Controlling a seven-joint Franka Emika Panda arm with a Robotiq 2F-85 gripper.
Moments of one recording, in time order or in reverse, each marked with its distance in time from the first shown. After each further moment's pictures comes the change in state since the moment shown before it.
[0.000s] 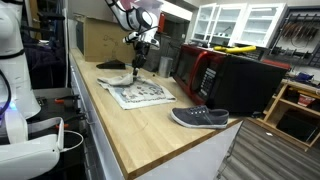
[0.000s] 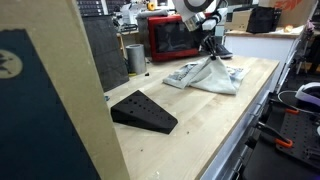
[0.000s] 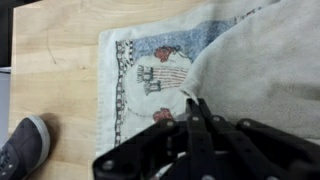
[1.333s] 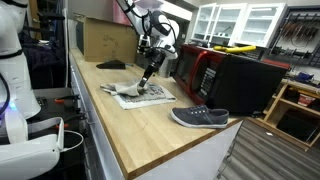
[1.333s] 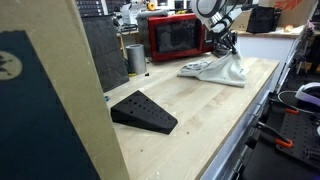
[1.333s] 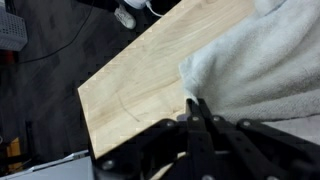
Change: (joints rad) arm -0.115 0.096 -0.175 0.092 -0.040 -0.120 0.196
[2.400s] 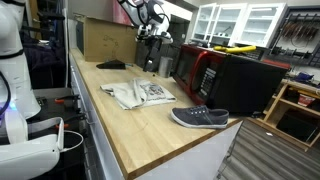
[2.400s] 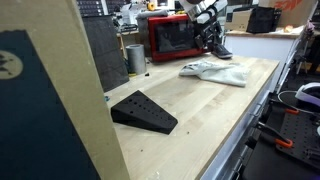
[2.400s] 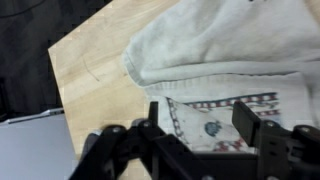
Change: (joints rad) arm 0.072 -0.052 0.124 0.073 0.031 0.023 0.016
